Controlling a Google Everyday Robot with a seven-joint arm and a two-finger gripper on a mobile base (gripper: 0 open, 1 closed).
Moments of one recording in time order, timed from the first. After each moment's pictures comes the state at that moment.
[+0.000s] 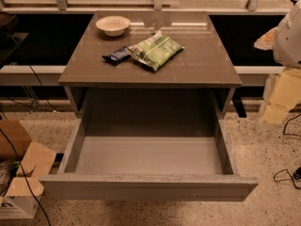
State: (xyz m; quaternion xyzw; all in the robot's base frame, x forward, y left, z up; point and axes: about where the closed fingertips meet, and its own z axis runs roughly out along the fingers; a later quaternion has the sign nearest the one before) arm 0.438 -0.217 0.976 -0.60 0.78 -0.03 0.16
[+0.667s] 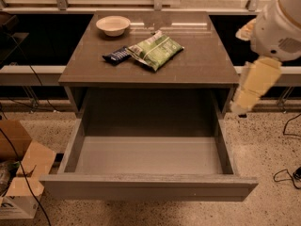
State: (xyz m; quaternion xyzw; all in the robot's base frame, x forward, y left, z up) arm 0.474 -0.185 0.976 -0.61 0.77 -0.02 0.20
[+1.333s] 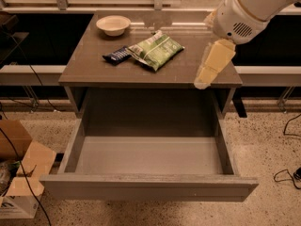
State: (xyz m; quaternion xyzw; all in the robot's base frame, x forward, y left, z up) arm 0.552 -0.133 0.973 -0.61 0.75 0.03 0.27
